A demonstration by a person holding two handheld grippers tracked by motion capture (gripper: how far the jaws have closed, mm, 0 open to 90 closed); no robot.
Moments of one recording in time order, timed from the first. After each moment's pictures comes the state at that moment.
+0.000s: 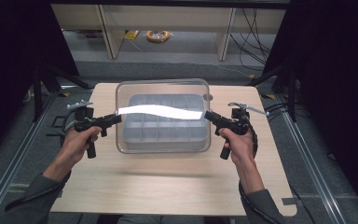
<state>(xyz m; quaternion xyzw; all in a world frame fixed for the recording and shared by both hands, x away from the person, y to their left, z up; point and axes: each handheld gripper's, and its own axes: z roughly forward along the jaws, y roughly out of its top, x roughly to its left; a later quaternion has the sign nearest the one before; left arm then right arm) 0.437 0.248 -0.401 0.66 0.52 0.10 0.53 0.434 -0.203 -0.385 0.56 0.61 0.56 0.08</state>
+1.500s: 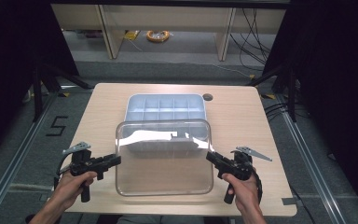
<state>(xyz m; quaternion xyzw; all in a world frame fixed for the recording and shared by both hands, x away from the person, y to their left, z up) 0.343 0.252 -0.464 0.69 0.50 0.04 0.52 0.339 -0.213 -0.455 0.57 0.62 0.54 0.06</state>
